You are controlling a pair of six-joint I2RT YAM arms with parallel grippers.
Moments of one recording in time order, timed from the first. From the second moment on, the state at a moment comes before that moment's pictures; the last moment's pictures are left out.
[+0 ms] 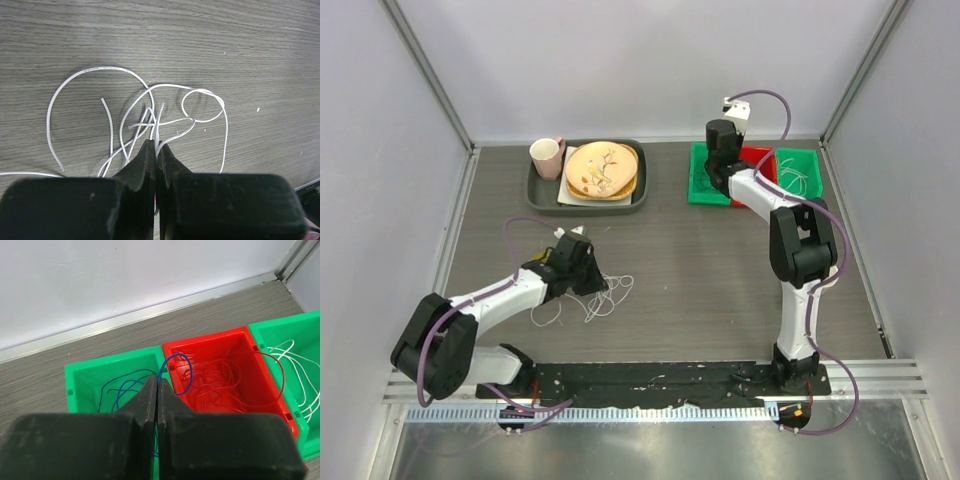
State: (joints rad) left arm -0.56 1.30 0.61 -0.22 0.06 -0.80; right arm 0.32 2.04 1.57 0.16 0.66 0.19
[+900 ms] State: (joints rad) left arm -0.56 1.27 0.61 -0.20 0.08 -0.79; right arm 0.32 2.31 1.86 -0.19 0.47 0.23
